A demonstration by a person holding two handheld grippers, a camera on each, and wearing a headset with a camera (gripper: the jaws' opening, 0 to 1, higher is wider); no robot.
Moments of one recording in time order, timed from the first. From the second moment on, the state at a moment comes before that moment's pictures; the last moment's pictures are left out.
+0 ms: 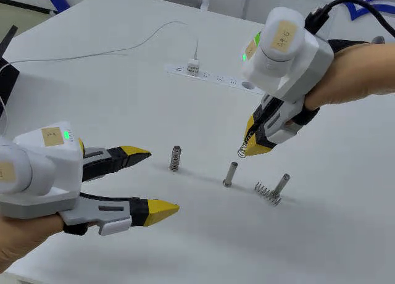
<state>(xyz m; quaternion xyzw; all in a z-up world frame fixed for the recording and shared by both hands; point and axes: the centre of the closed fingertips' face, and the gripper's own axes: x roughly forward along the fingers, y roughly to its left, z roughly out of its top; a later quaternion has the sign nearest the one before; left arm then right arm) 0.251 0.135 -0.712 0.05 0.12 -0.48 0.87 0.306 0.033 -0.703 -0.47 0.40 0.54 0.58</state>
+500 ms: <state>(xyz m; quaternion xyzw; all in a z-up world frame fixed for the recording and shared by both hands) 0.252 0.140 -0.714 0.05 0.13 -0.47 0.87 0.316 0.031 -0.725 -0.47 0.42 0.53 0.56</state>
